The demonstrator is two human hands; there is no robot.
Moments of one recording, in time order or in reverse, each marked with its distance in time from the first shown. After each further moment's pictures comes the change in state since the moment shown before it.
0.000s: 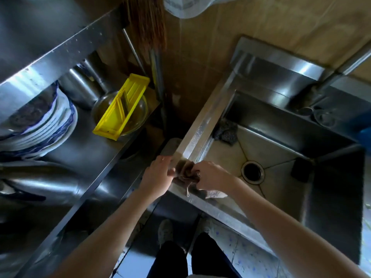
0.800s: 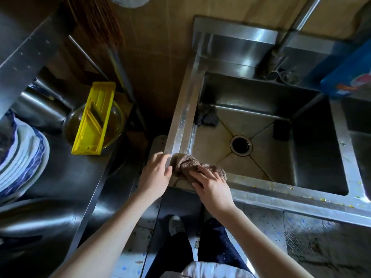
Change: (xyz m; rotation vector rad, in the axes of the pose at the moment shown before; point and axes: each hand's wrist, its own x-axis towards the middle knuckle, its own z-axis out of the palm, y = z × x) left_hand 0.002 -0.014 -0.004 0.085 -0.071 0.266; right_hand -0.045 -0.021 0.111 0.206 0.621 0.257
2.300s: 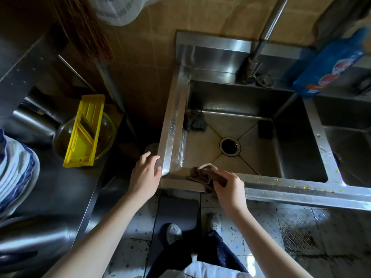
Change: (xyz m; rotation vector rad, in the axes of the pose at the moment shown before) left_hand 0.000 -0.005 -0.016 0.035 0.001 -0.027; right_hand -0.032 0.016 -0.033 0.458 0.304 0.436
